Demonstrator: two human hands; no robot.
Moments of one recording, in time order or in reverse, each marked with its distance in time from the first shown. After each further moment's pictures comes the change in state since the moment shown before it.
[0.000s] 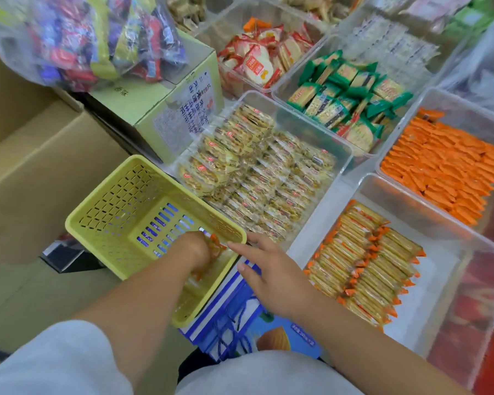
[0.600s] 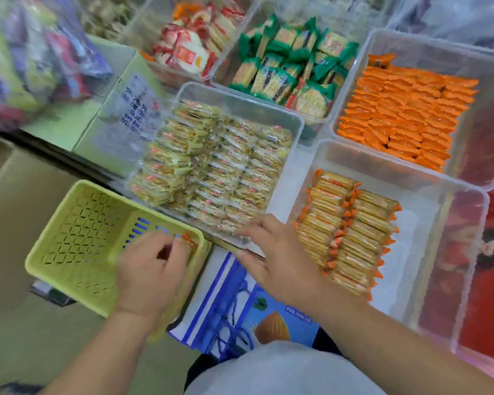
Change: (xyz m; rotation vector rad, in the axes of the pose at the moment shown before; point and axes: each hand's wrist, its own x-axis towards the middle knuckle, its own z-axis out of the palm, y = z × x) left_hand -0.130 0.016 -0.019 -0.628 1.037 0.440; right_hand -0.033 0.039 -0.031 0.030 0.331 -0.052
